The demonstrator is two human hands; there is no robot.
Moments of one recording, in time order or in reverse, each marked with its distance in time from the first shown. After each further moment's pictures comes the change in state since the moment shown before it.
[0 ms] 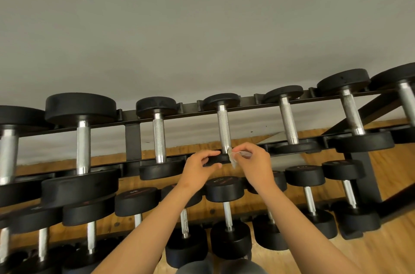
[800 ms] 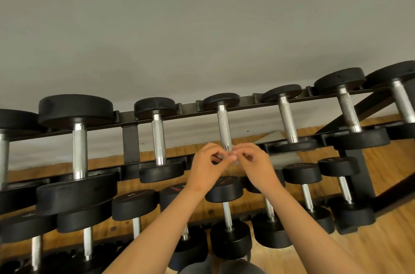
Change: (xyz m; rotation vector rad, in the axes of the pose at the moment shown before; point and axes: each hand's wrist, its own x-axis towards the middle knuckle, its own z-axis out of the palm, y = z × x) left_hand 0.005 0.013 0.012 -0.008 0.092 0.282; right_hand -0.006 -0.002 -0.002 0.140 -0.109 -0.051
